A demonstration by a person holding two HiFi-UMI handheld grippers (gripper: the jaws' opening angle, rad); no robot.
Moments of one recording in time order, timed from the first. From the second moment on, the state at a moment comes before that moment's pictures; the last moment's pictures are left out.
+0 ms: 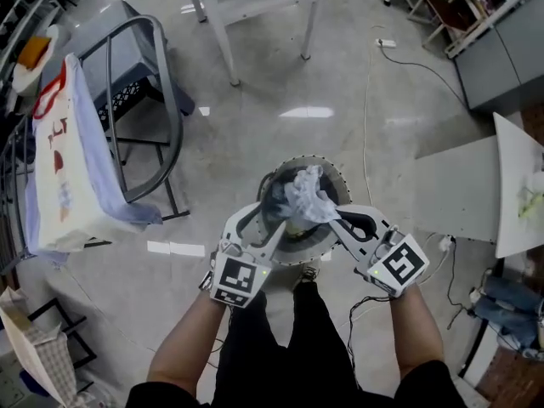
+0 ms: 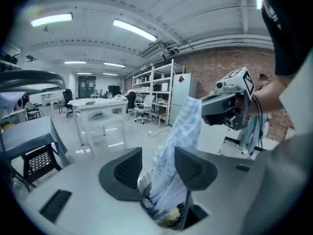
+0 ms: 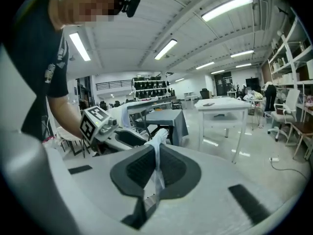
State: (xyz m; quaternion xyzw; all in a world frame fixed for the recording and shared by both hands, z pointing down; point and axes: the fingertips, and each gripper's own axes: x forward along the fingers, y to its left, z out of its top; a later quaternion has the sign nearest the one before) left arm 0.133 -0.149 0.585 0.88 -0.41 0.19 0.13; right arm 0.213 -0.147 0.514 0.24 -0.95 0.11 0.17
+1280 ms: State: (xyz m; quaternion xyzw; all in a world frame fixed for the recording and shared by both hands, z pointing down) left arm 0.237 -0.136 0.446 0.95 -0.11 0.04 0.29; right arm 0.214 -0.046 0.237 0.10 -0.99 0.01 0.09
